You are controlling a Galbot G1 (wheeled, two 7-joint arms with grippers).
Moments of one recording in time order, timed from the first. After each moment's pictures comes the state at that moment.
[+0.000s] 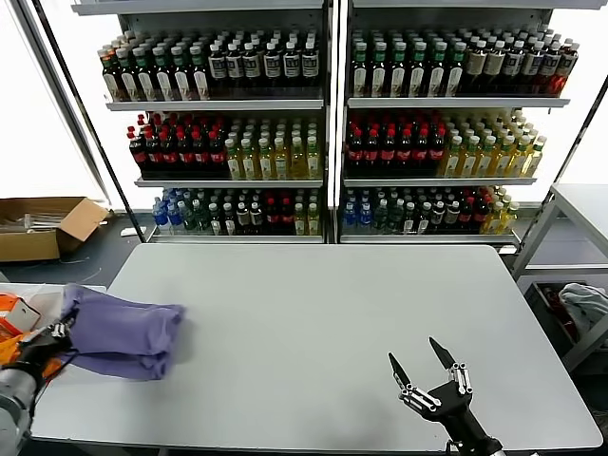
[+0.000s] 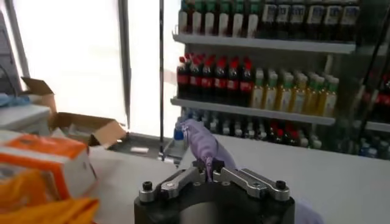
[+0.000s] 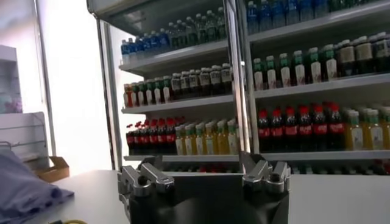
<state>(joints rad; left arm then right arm) 1.57 -0.84 -1.00 -1.94 -0.92 0.39 -0.12 -1.78 1.24 0.65 2.17 0.44 0.14 -0.32</state>
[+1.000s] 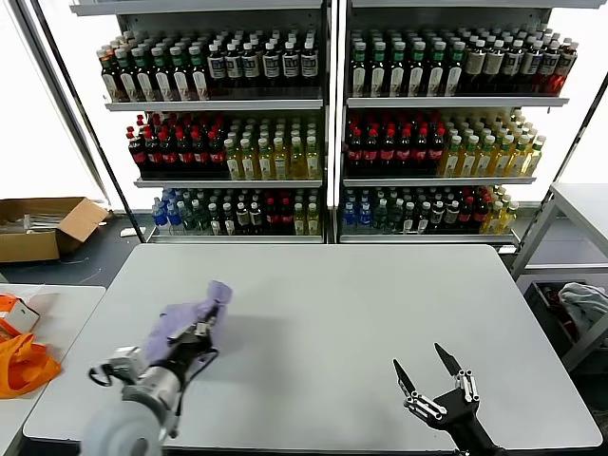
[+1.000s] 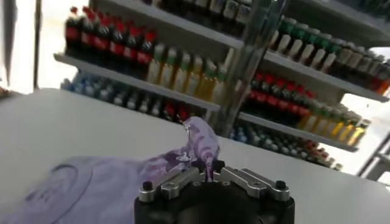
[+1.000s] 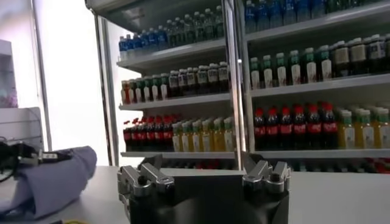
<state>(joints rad) 1.31 -1.06 -0.35 -2.11 -0.98 0.39 -0.35 -1.83 1.25 0.68 2.20 0.42 0.14 -0.32</state>
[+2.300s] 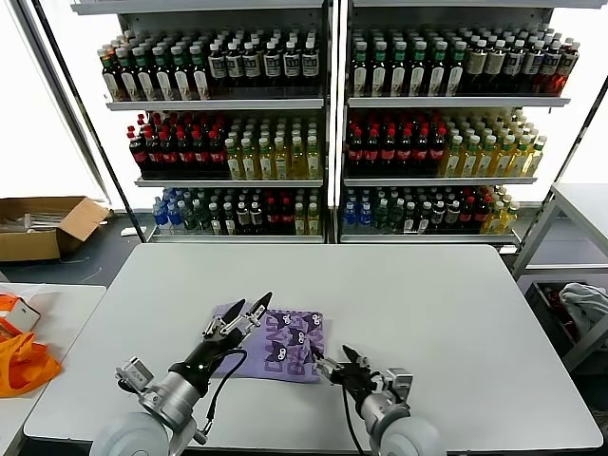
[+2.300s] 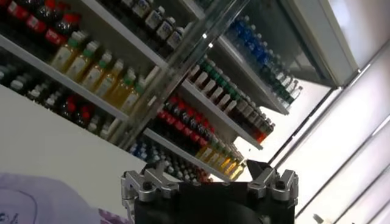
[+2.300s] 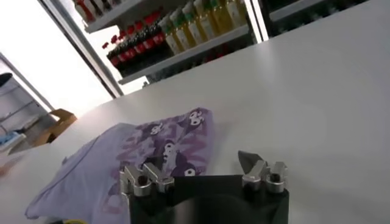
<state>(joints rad) 1.39 -1.06 -0.40 -2.21 -1.16 0.24 -0.06 -1.24 1.29 0.12 1.94 0.73 -0.48 0.25</state>
